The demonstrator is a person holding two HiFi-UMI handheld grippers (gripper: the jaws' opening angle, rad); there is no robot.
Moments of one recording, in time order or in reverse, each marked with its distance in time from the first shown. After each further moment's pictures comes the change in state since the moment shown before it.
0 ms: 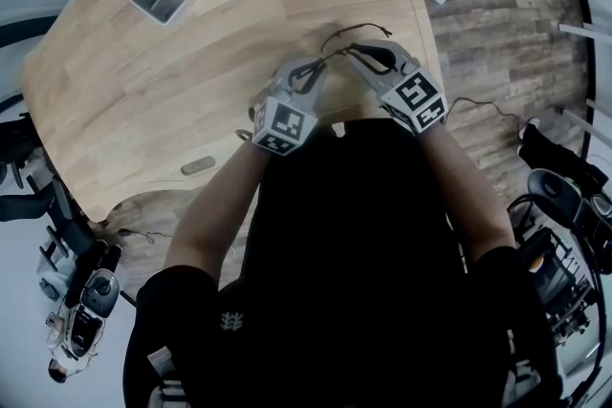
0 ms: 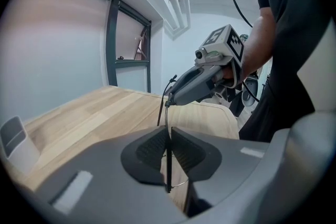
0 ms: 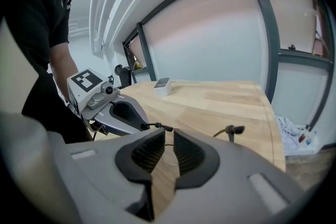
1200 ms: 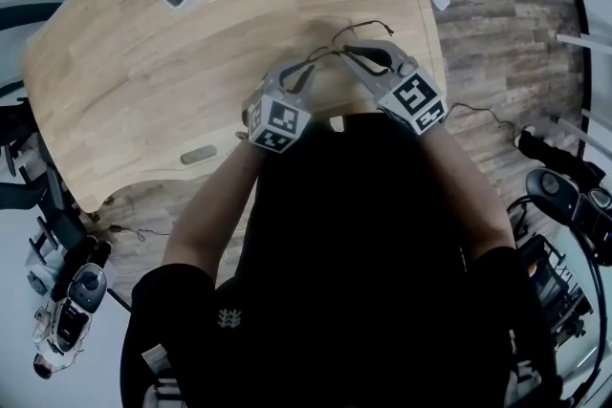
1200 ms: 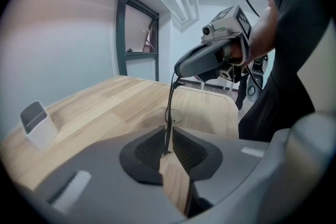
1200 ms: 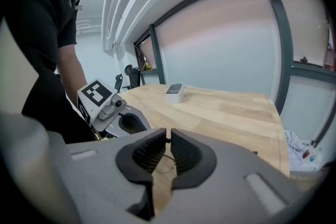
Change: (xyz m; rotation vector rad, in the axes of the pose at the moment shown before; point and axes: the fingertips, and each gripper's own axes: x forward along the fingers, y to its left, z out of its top) left arm -0.038 0.006 -0.041 -0.051 0.092 0.084; right arm 0.003 0.048 0.034 -0.099 -0.032 0.062
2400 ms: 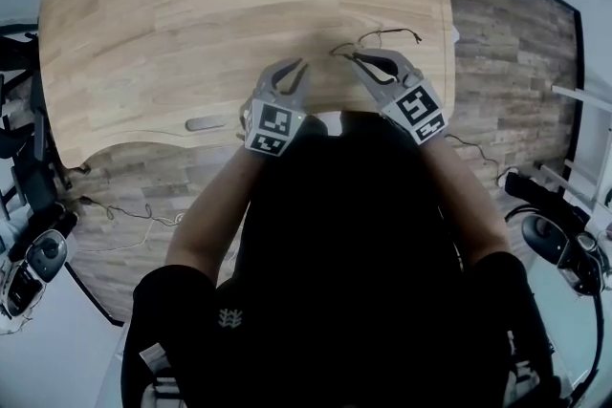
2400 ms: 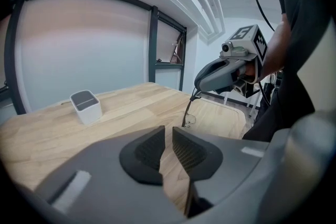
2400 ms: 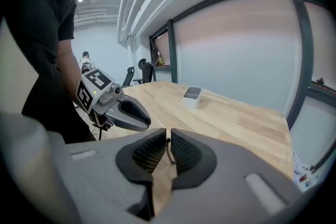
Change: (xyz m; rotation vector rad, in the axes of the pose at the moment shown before) left arm -0.102 0.024 -0.026 -0.198 -0.107 0.248; right arm 0.020 0.072 0.026 -0.152 0.036 0.063
